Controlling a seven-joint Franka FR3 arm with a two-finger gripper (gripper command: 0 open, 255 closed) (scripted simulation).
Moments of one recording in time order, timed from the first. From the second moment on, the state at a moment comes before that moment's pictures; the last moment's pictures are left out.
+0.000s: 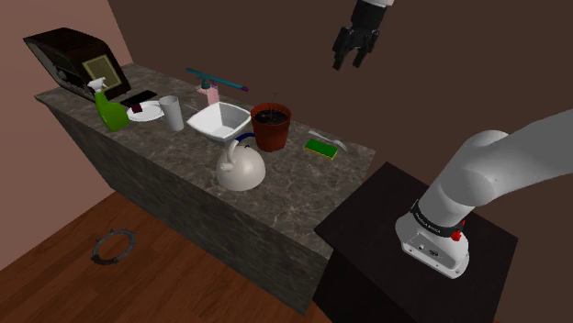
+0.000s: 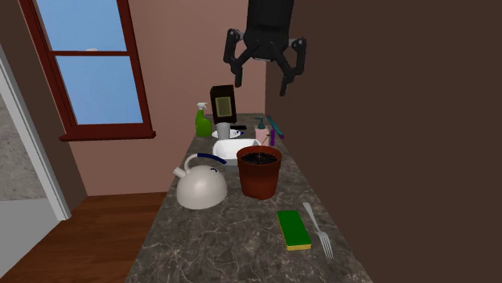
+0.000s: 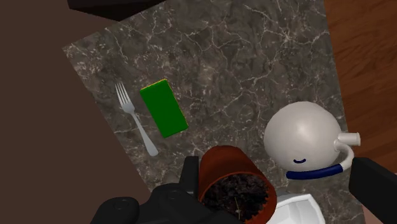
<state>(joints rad) -0.01 -0.57 -0.03 -2.24 0.12 1.79 0.04</state>
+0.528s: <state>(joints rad) 0.00 -0.28 -0.02 -2.11 0.13 1.93 0.03</state>
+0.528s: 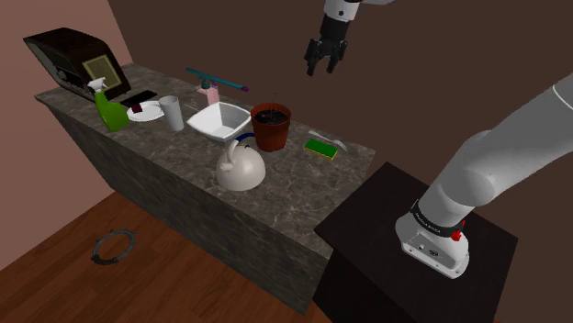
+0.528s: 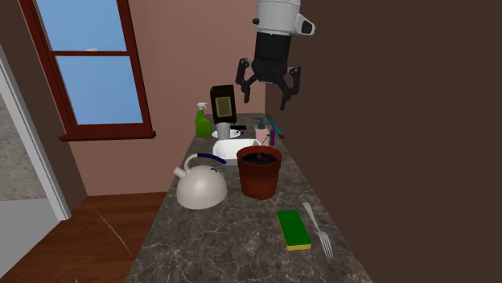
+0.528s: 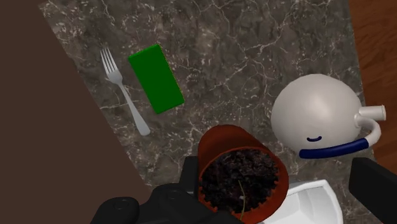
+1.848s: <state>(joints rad) 0.01 0.42 -0.01 -1.54 0.14 2.02 0.03</state>
